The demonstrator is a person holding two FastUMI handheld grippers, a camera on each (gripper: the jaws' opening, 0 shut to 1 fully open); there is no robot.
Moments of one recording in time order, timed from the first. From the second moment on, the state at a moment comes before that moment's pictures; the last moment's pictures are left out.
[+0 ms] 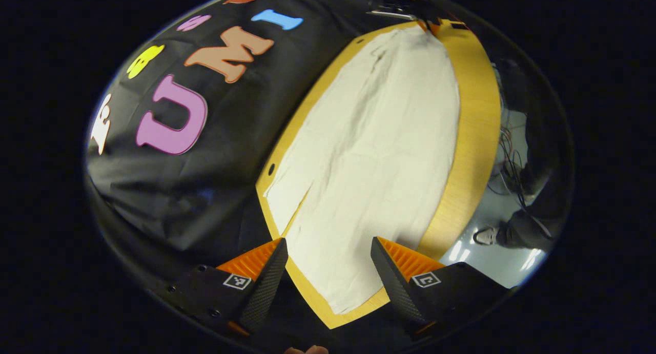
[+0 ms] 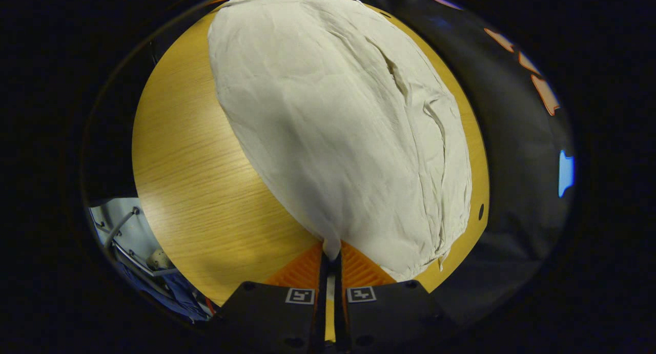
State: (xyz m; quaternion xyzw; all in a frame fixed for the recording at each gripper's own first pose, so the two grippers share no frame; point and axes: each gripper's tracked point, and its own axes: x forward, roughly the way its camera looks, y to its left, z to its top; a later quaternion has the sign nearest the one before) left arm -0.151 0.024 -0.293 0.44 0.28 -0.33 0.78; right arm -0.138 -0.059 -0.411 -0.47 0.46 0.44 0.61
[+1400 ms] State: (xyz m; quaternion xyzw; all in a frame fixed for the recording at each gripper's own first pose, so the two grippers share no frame) left arm -0.134 0.046 -0.352 0.47 0.42 -0.40 0.66; right arm -0.123 -0.060 -0.388 -0.49 0.41 0.40 0.66
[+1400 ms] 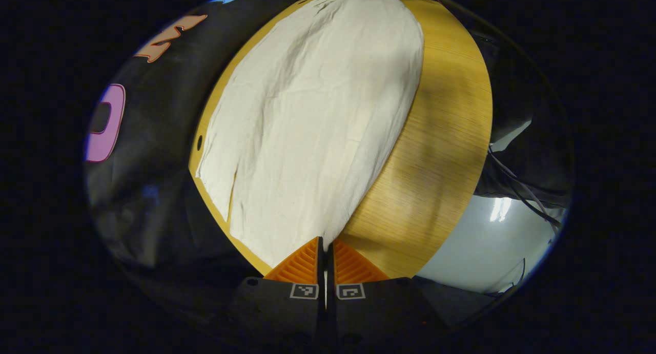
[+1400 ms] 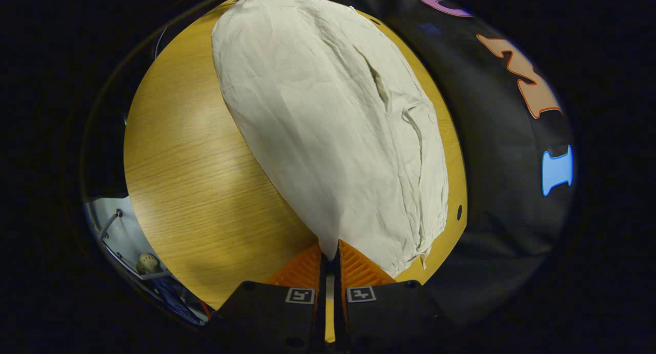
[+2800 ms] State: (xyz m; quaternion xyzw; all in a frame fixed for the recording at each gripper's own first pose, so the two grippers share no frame) left arm 0.219 -0.016 -0.348 0.51 0.32 -0.33 0.73; right arm 0.172 -0.013 -0.375 -0.47 0.34 0.24 0.78
